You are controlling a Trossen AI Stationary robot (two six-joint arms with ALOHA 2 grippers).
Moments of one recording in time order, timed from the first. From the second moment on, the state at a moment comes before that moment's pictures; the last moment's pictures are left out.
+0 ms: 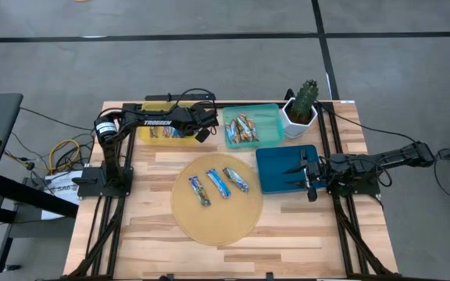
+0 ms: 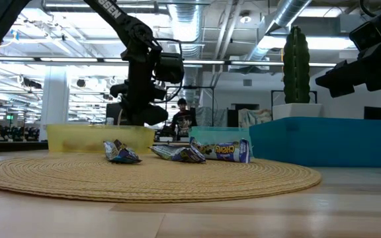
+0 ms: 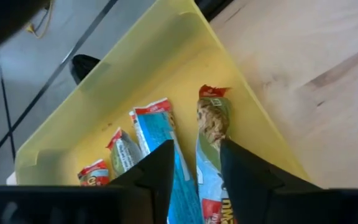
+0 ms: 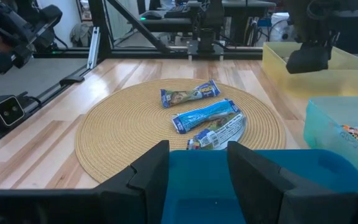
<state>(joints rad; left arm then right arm) 0.44 1.89 1.29 -0.81 -0.68 -0.45 0.17 0.24 0.01 0.03 0.05 -0.01</state>
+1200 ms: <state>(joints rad) -0.15 1.41 1.06 -0.54 -0.35 0.12 0.17 0.24 0.01 0.03 0.05 -0.01</state>
